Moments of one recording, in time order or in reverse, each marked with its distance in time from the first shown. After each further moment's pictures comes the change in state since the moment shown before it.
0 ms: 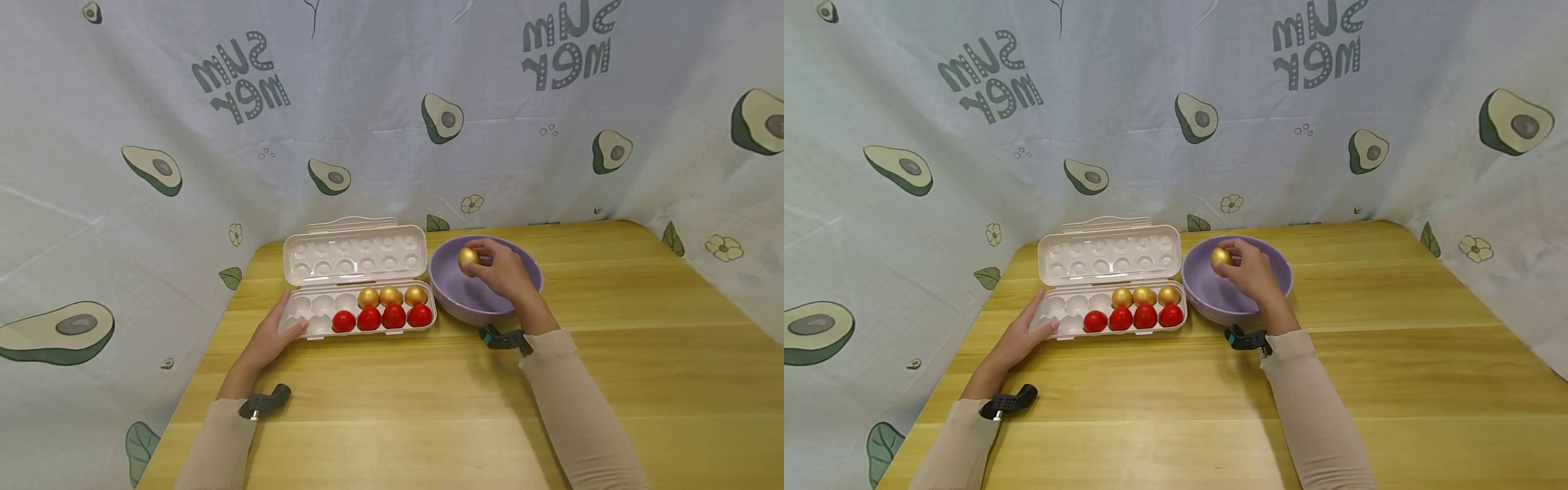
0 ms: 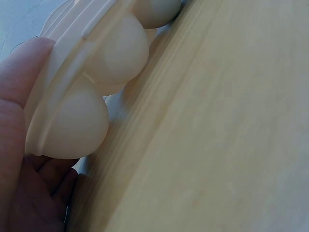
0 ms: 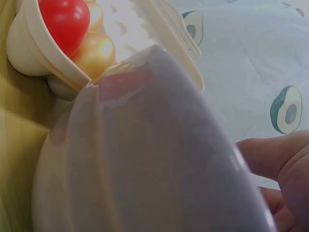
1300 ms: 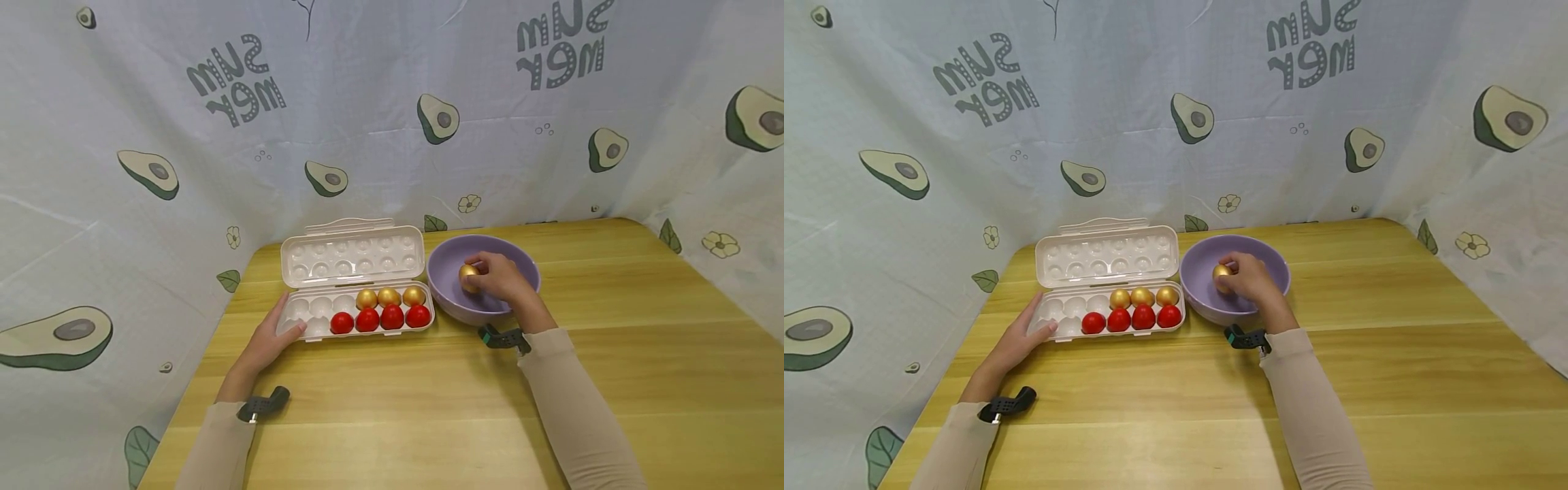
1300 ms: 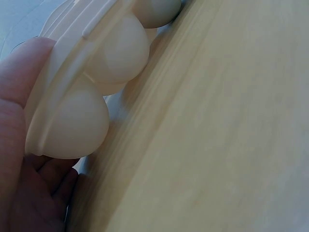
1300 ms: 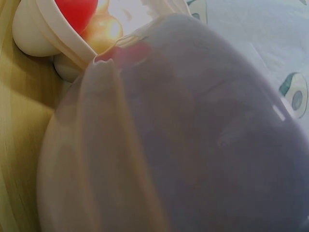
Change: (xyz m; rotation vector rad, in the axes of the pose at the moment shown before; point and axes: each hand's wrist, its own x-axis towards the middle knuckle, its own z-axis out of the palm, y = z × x) left_hand -0.001 0.001 0.000 -0.026 0.000 -0.021; right_hand -0.002 0.010 -0.001 -0.094 -0.157 0.087
